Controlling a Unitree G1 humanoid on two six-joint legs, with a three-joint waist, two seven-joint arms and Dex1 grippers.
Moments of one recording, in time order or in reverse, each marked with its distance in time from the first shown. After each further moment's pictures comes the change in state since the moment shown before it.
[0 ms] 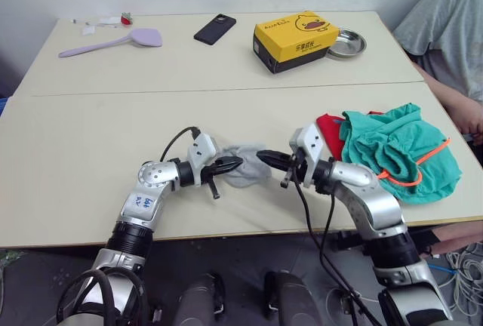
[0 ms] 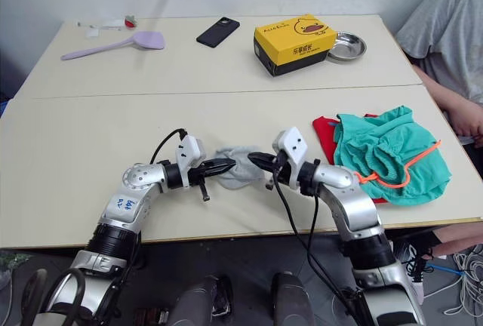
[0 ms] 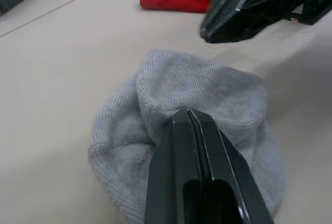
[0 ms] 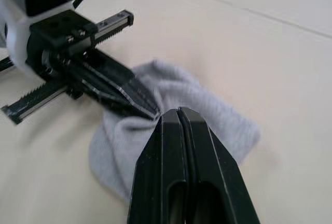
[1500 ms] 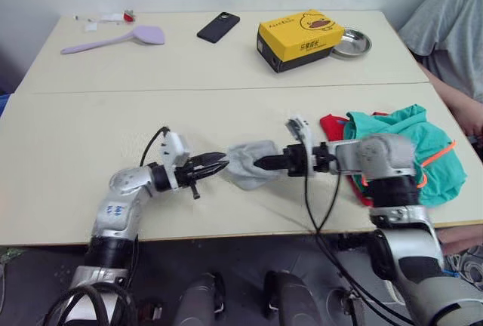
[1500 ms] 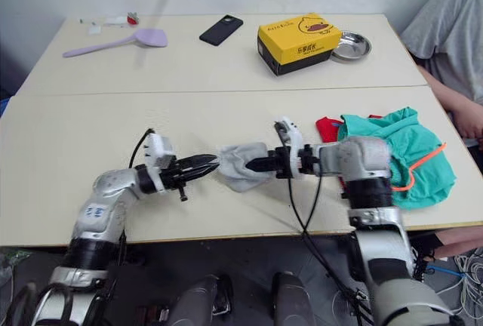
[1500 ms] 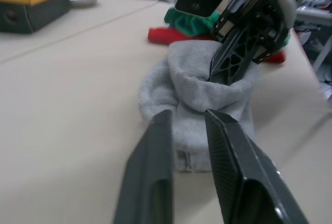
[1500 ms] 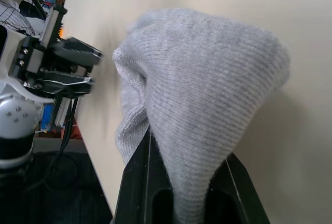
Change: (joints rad) left arm 0.134 0.107 0.170 -0.260 -0.274 0.160 -0.114; right arm -0.318 -0.069 -0.204 0.164 0.407 1.074 -0.017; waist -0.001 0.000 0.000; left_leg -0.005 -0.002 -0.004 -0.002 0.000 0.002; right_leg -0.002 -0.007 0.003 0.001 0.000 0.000
